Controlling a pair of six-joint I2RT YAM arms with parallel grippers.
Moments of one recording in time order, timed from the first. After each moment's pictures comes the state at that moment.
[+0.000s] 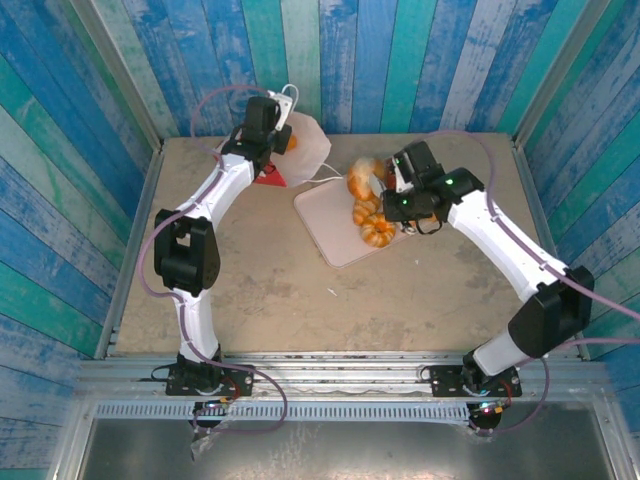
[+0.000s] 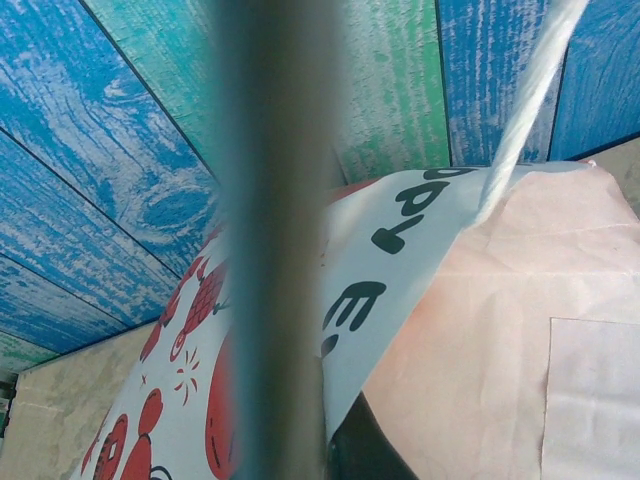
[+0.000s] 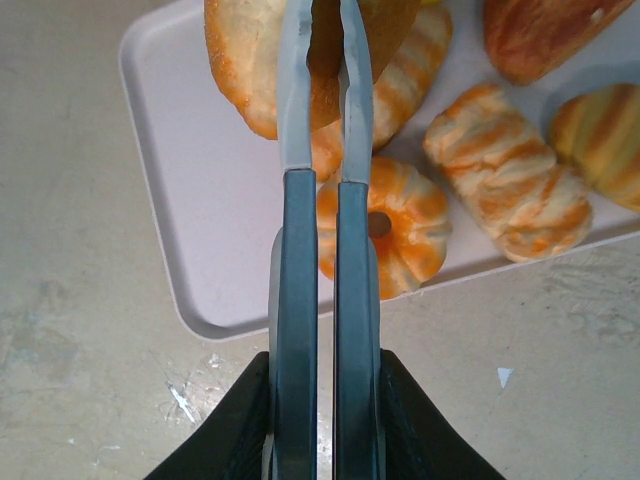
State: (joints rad) left arm -0.29 1.99 1.76 -0.24 -0.21 0.23; right arm 0.51 1.55 1.45 -0.94 0.00 0.36
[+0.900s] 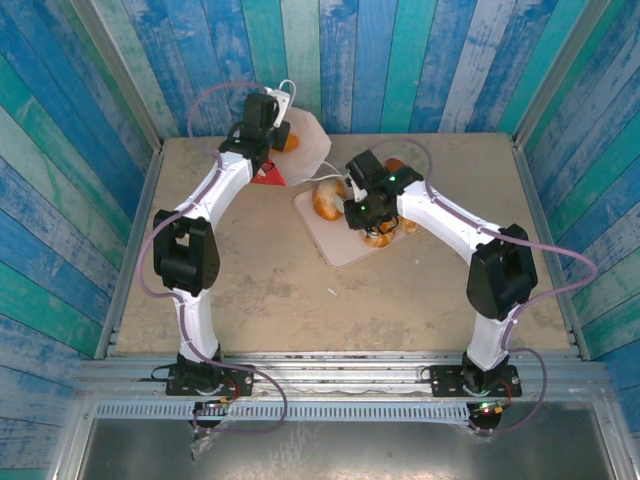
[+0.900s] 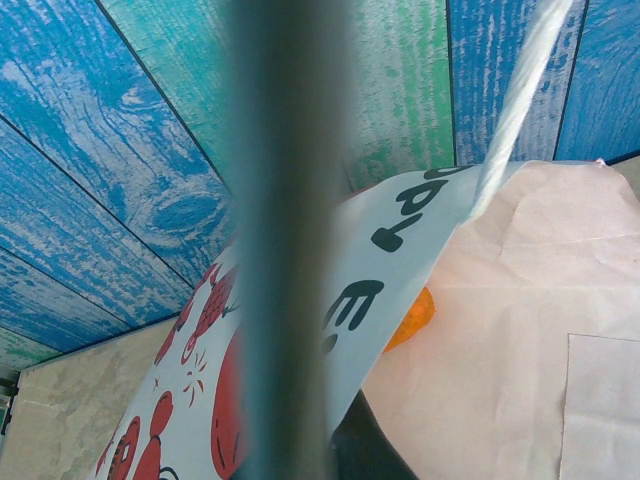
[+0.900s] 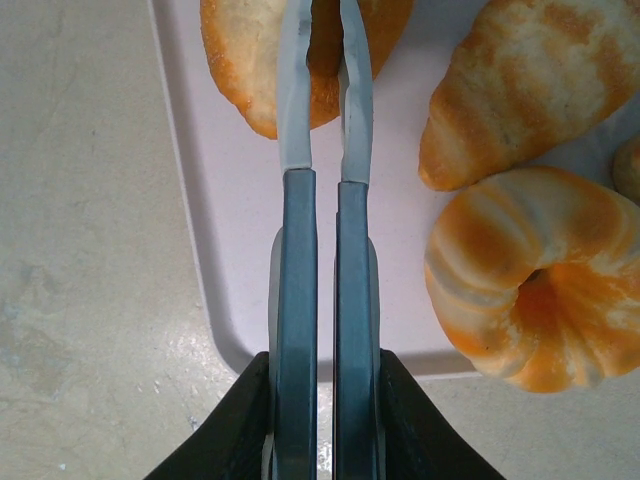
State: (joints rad) left arm -0.29 1.99 1.79 -0.26 -0.21 0.21; right arm 0.63 1.85 1.58 -0.88 -0.03 0.37
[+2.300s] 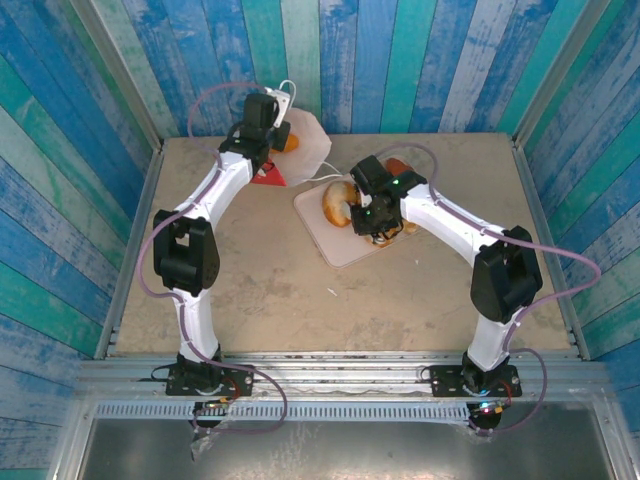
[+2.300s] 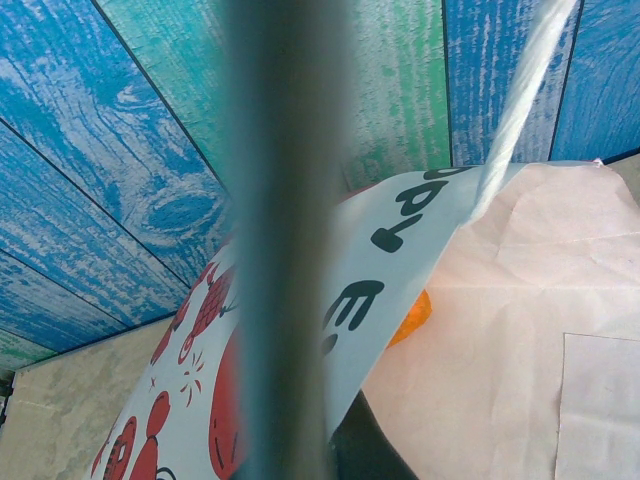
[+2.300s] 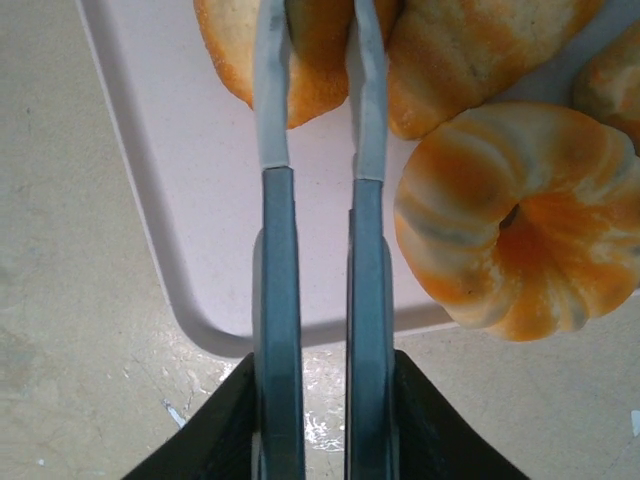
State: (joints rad) left arm -0.29 1.99 1.79 -0.26 -0.20 0.21; right arm 0.61 1.82 1.52 -0.91 -0.01 0.43
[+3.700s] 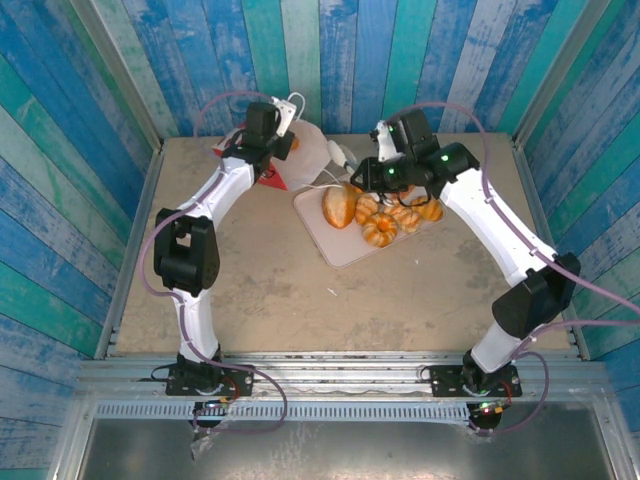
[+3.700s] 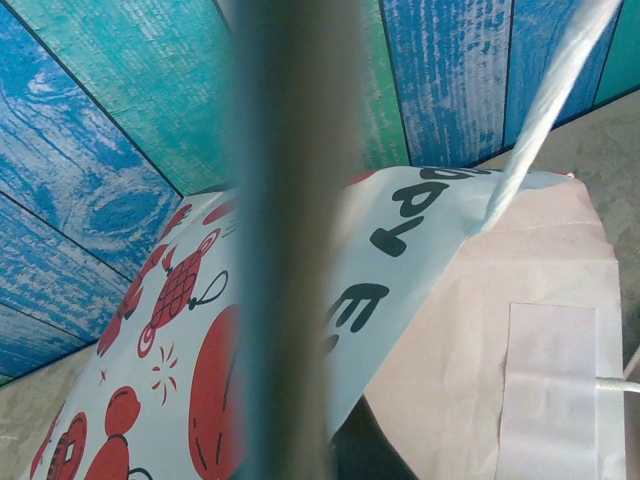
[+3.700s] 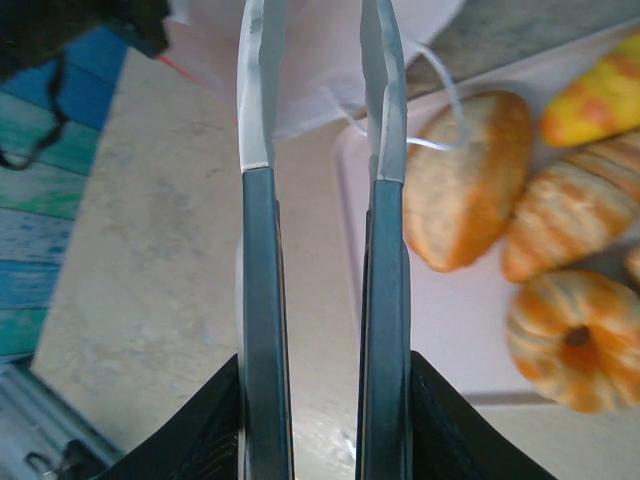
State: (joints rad) left arm -0.29 1.99 1.70 -0.20 -0.12 0.27; right arm 0.52 1.68 1.75 -0.88 -0.29 0.44
